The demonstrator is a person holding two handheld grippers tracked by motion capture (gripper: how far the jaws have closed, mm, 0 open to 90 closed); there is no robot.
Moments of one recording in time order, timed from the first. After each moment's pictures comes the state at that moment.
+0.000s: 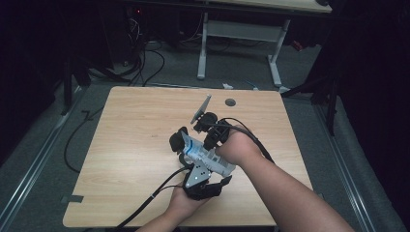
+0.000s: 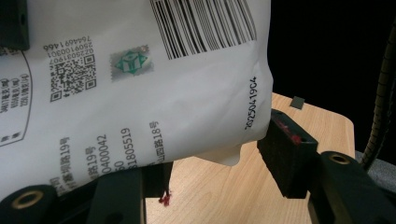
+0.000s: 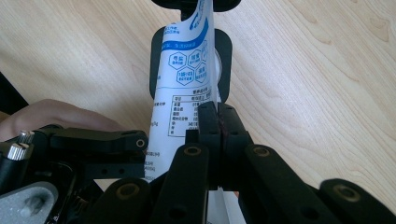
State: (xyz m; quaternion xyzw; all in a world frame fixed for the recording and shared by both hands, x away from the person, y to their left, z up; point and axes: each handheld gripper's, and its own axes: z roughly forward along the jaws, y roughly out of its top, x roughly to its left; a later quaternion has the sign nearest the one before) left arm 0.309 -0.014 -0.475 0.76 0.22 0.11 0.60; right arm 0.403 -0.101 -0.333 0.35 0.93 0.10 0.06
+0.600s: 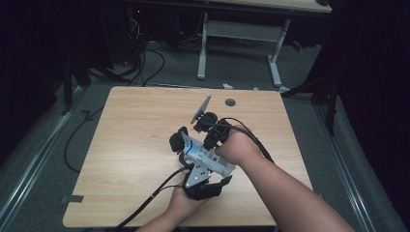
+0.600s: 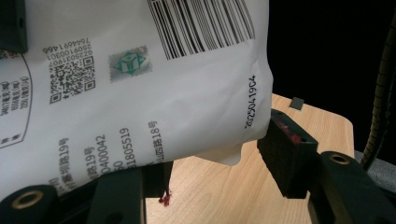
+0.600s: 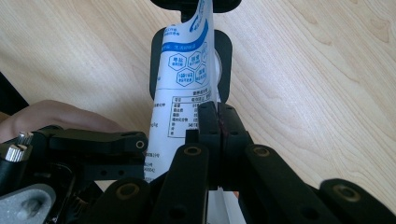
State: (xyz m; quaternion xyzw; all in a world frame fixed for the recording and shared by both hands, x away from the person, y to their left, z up) left arm 0.309 -0.013 -0.475 0.76 0.22 0.11 0.60; right arm 0.403 -0.101 -0.333 0.34 0.93 0.10 0.06
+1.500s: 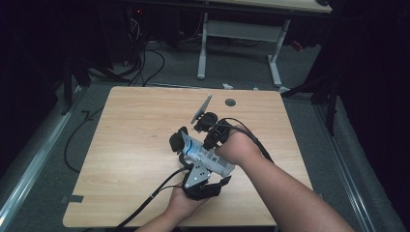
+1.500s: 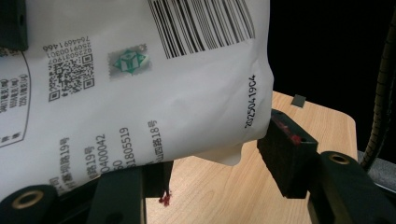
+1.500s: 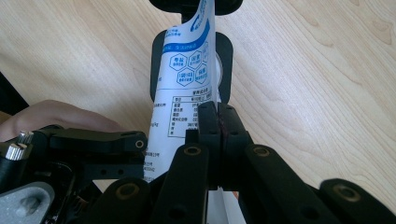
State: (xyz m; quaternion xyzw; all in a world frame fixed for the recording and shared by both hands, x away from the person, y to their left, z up) left arm 0.310 -0.012 -0.477 0.76 0.22 0.12 0.60; right arm 0.404 -0.102 -0.335 0.34 0.93 0.10 0.06
